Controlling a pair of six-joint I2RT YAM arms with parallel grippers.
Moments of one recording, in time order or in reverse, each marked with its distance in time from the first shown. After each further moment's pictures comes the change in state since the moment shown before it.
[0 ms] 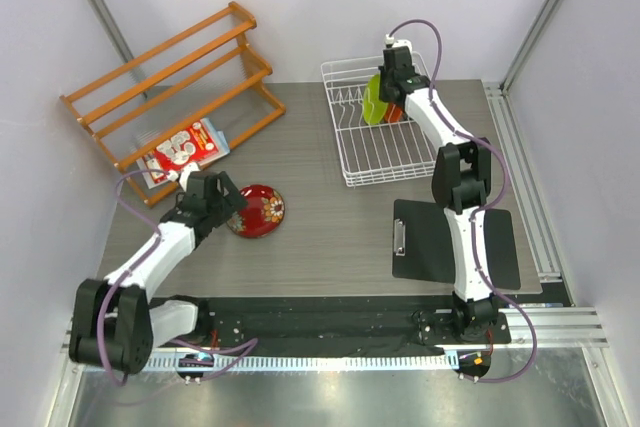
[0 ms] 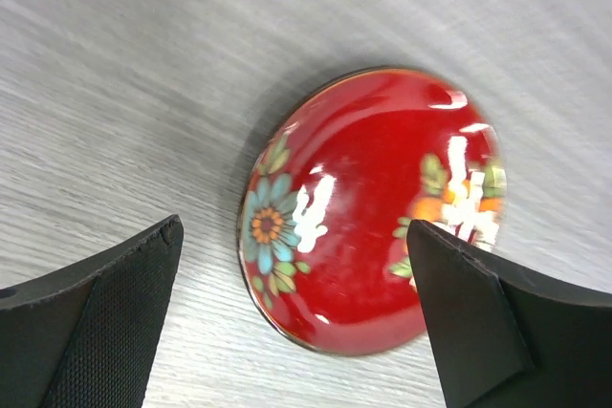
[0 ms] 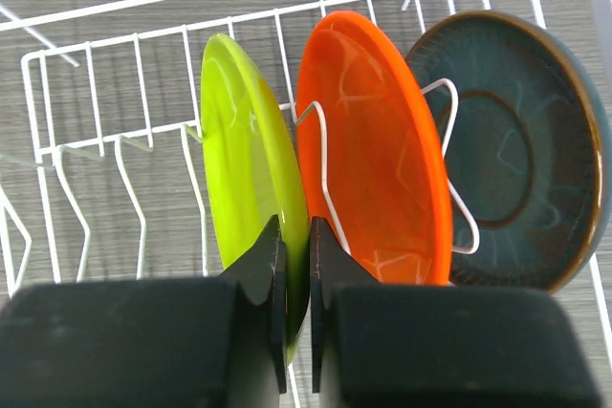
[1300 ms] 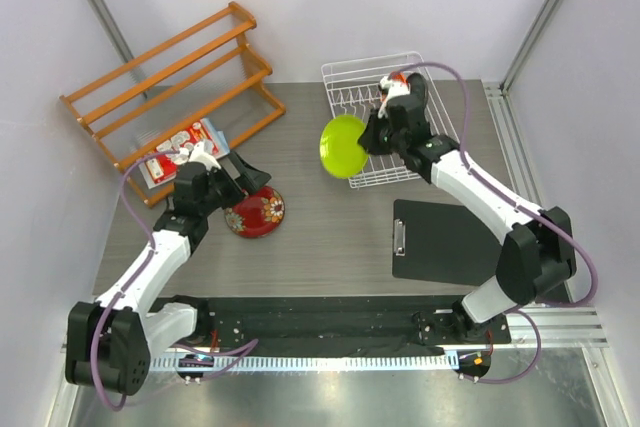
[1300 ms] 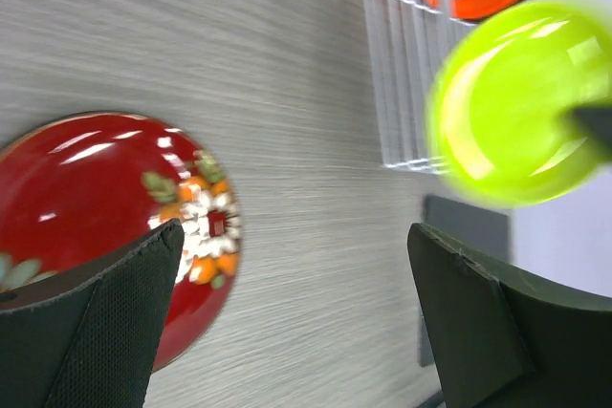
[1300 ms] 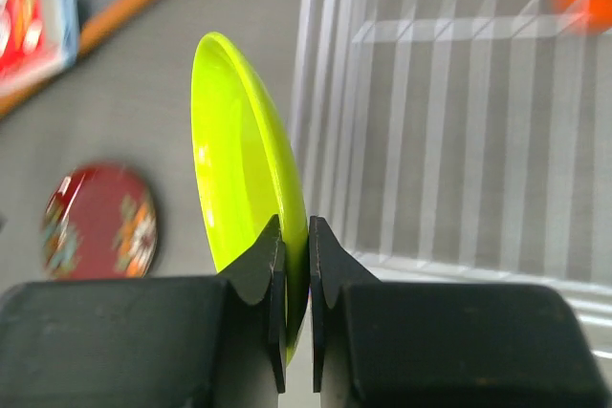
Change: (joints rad) left arm 0.000 -0.132 0.011 0.257 0.422 0.010; right arm 0.205 -0.858 -0.924 0.188 -0.200 0.163
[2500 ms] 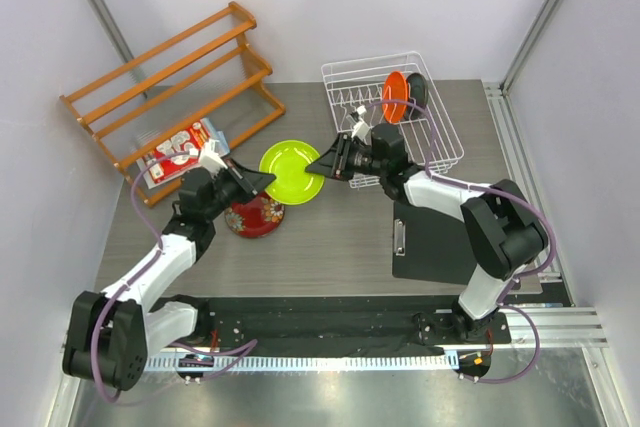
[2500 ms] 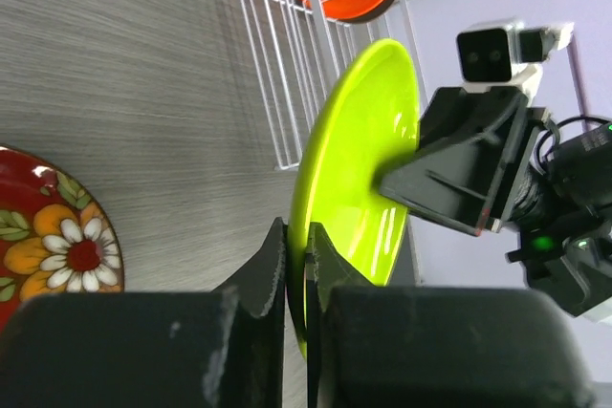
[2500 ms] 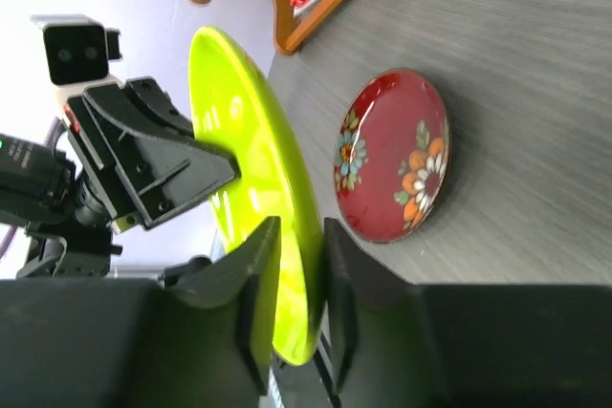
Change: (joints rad) left arm -0.056 0.040 -0.095 0.356 0.121 -0.196; right arm 0.064 0.187 -0.300 0.754 -0.648 0.589
